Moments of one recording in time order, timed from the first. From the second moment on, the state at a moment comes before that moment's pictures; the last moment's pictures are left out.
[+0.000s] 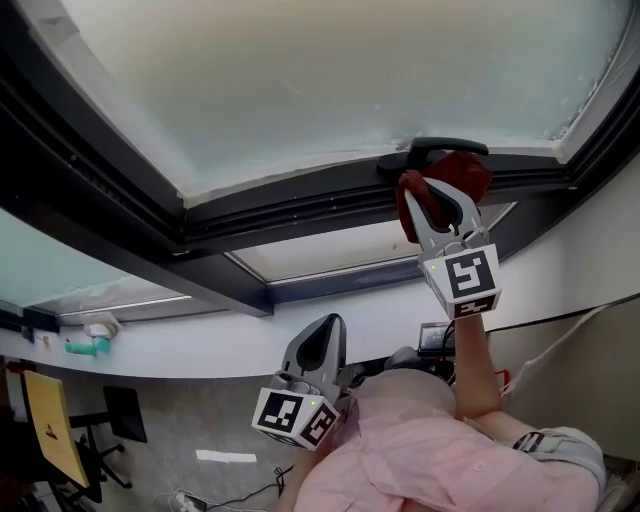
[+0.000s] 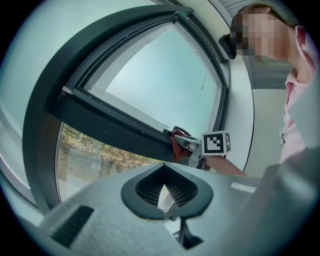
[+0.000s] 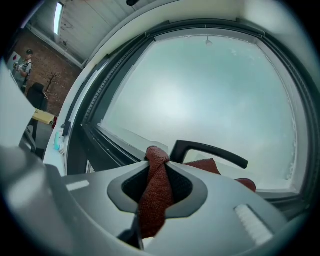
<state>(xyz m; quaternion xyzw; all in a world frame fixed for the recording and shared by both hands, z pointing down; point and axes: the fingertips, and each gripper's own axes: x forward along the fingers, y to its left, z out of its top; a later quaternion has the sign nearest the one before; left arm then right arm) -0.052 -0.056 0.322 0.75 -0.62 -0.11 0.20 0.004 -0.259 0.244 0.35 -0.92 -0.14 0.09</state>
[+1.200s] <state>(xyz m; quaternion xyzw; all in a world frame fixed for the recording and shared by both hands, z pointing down) 0.021 -0.119 0.313 0.83 -0.52 -0.09 0.18 0.059 -0.291 0.245 0.37 -0.92 -0.11 0.09</state>
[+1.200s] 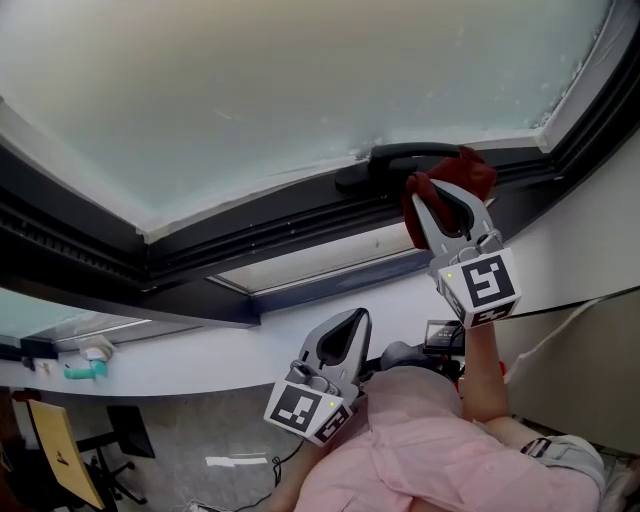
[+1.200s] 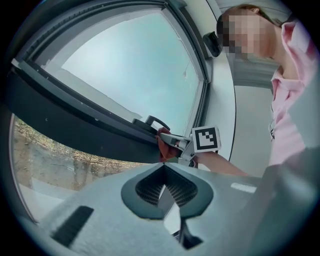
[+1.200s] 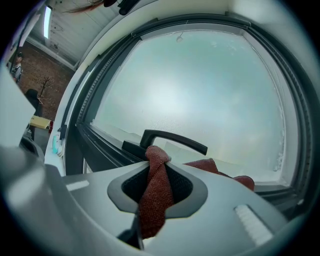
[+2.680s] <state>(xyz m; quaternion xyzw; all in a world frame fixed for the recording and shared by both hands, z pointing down) 0.057 -0.154 0.320 0.88 -0.45 -0.10 0.14 0.076 -0.302 0.250 0.36 -0.92 -0.11 0.10</state>
